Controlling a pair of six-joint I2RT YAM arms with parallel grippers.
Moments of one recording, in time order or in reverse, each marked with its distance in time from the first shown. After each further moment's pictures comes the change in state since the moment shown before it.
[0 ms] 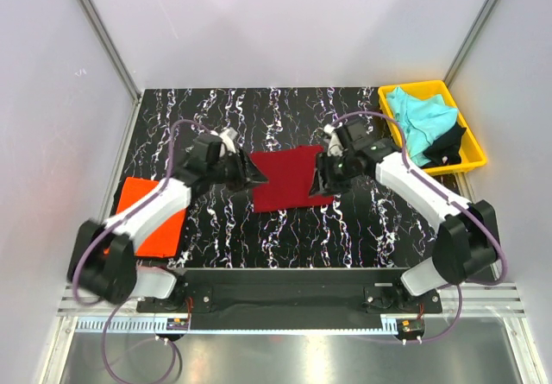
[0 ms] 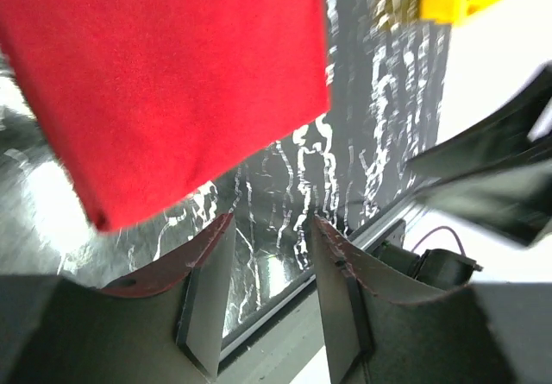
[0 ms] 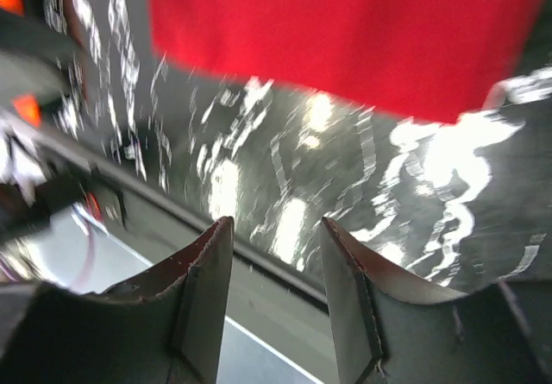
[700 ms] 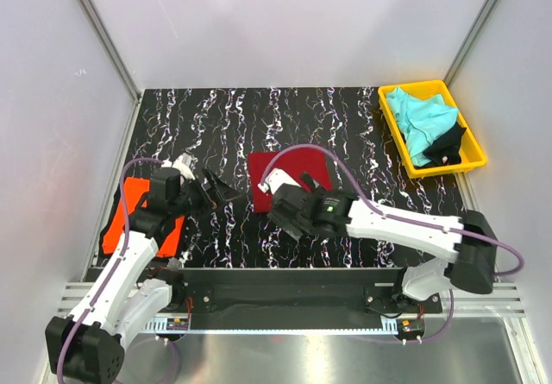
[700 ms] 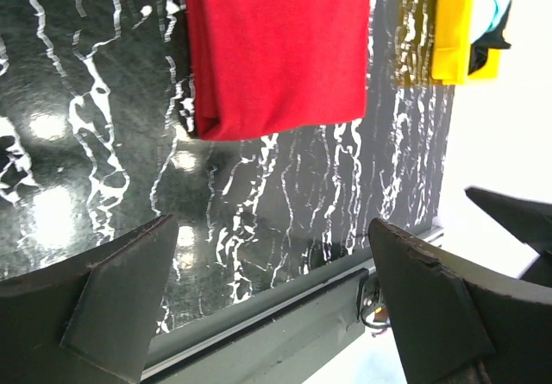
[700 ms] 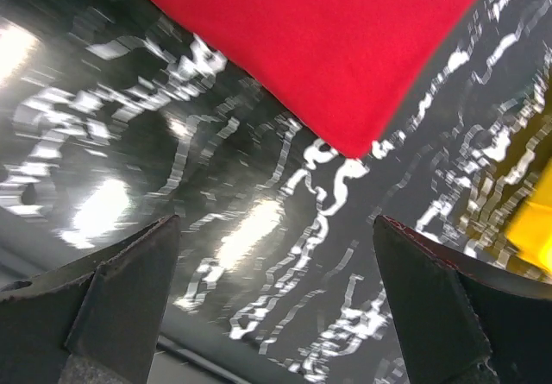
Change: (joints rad) left arm 0.180 -0.605 -0.266 -0.253 -0.093 -0.013; right arm 0.747 -0.103 0.004 -0.029 0.892 -0.289
